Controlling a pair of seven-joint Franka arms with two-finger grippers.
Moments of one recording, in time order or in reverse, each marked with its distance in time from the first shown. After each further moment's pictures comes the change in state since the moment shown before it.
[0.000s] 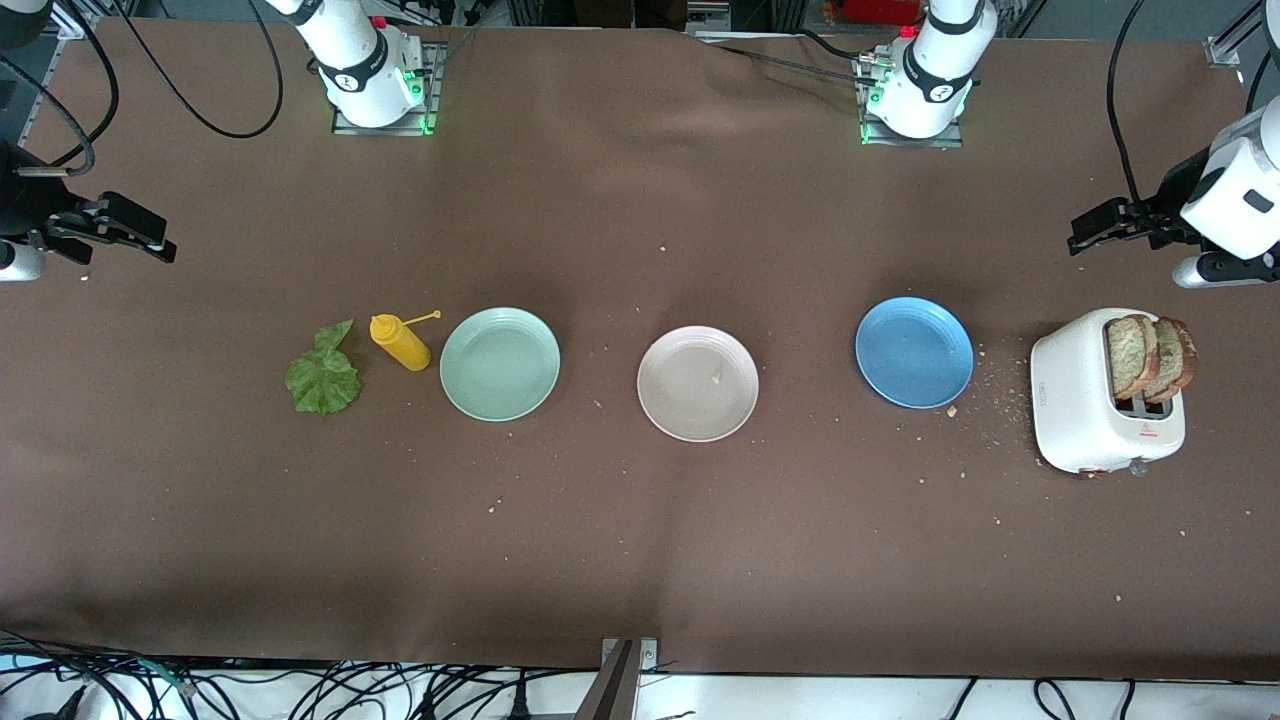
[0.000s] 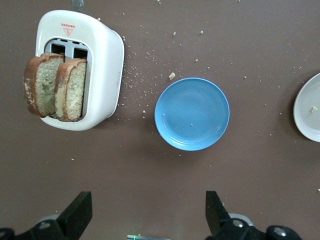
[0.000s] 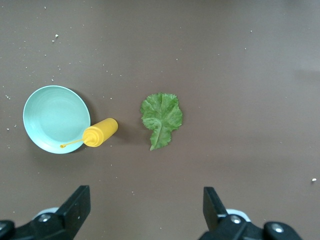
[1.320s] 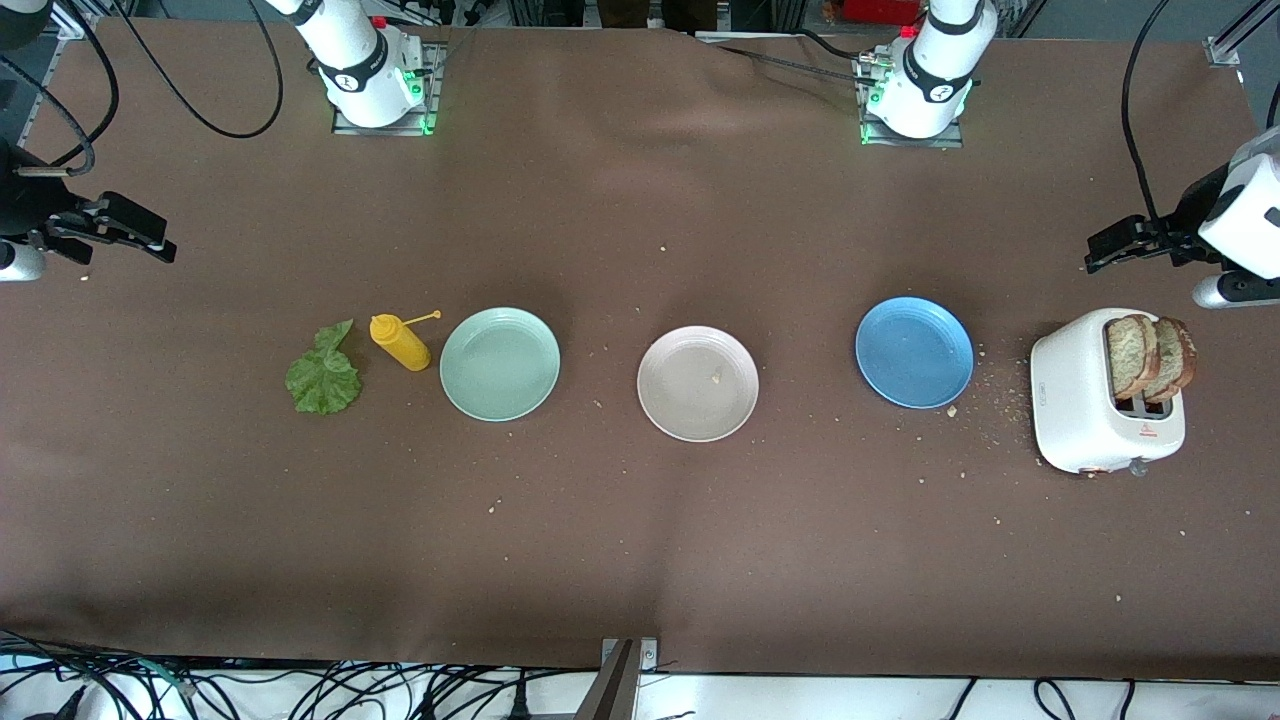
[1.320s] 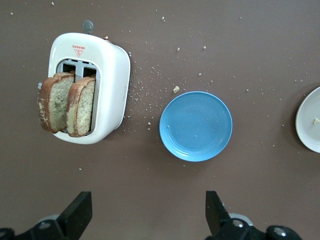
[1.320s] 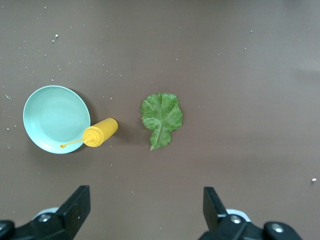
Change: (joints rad) left arm 0.002 0.074 -0.004 0.109 0.015 -0.020 0.002; right arm 0.000 0.000 0.000 0.000 0.000 0.000 0.000
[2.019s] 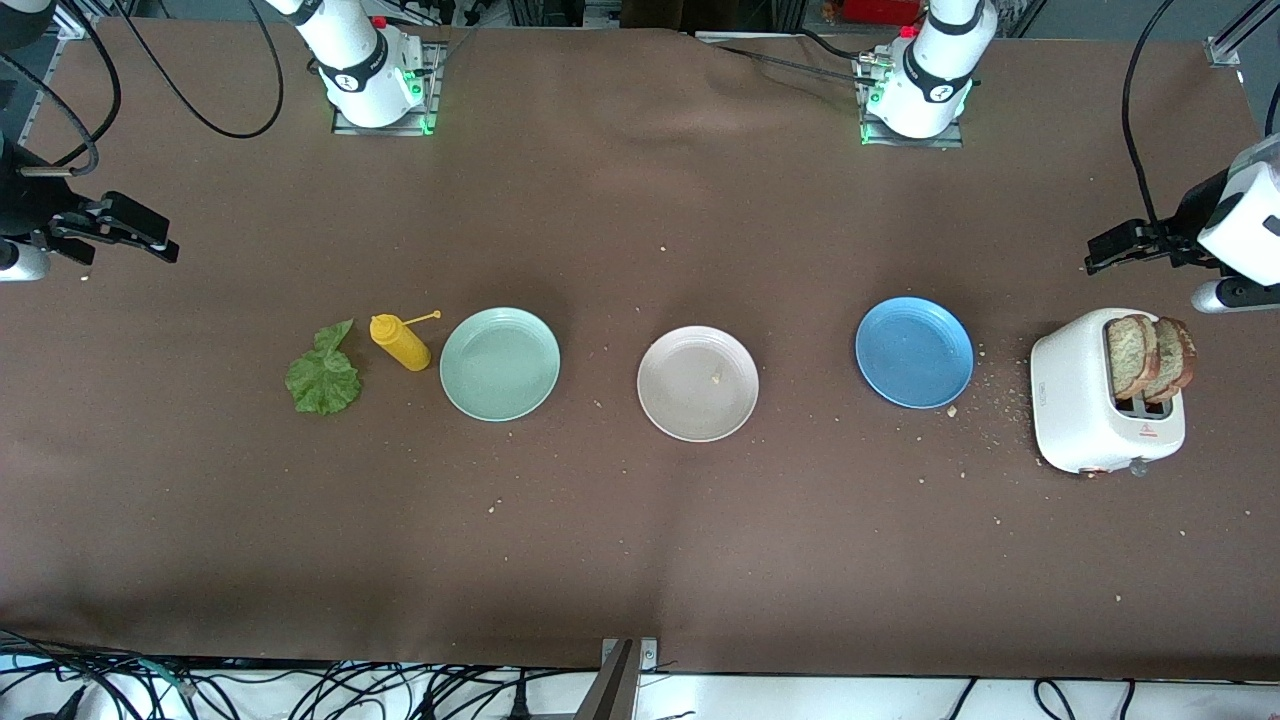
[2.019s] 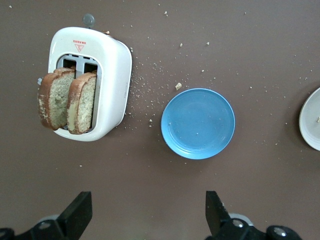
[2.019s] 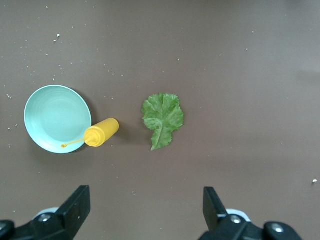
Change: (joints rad) left arm 0.008 0.005 0.000 0.001 0.000 -0.009 0.000; right arm 0.001 0.000 0.008 0.001 0.000 0.001 0.000
